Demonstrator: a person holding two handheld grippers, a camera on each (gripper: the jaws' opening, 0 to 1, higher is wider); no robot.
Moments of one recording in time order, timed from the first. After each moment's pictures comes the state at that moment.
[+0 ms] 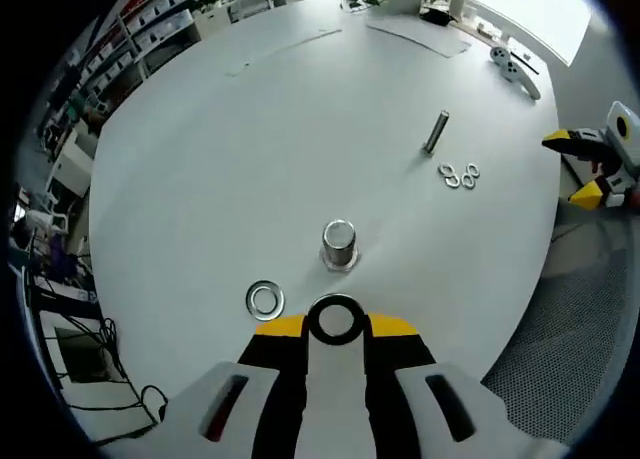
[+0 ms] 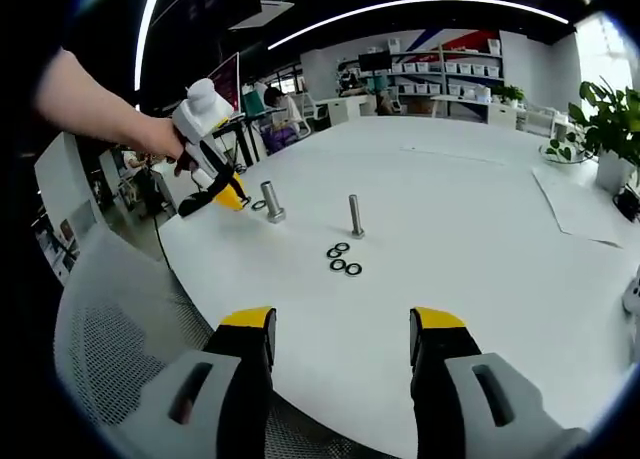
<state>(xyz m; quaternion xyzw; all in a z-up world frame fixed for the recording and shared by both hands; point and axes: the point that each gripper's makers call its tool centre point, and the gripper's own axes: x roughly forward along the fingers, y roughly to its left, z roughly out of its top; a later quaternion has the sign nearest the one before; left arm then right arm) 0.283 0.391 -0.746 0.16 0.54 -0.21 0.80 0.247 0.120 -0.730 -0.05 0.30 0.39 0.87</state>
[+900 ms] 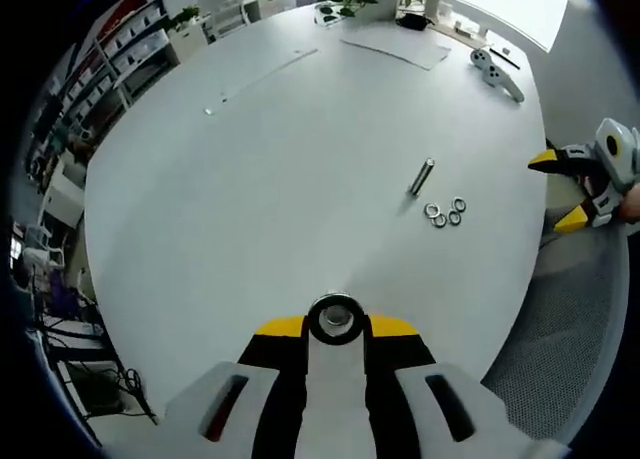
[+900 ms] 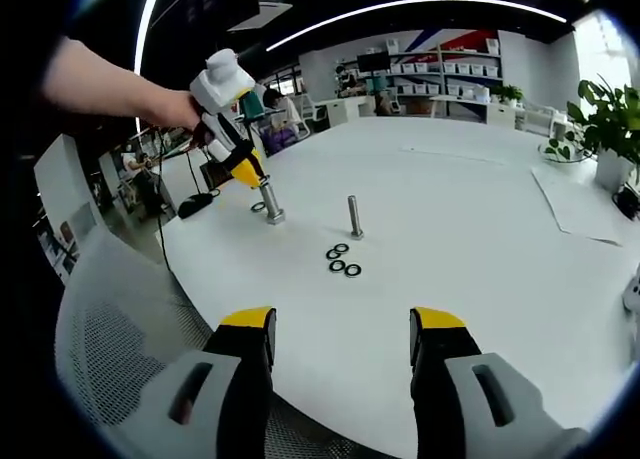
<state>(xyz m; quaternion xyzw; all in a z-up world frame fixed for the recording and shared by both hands) 0.321 0.364 -0.724 0.19 0.53 -0.26 0.78 0.248 0.120 -0.729 -0.04 0.30 0.39 0.87</state>
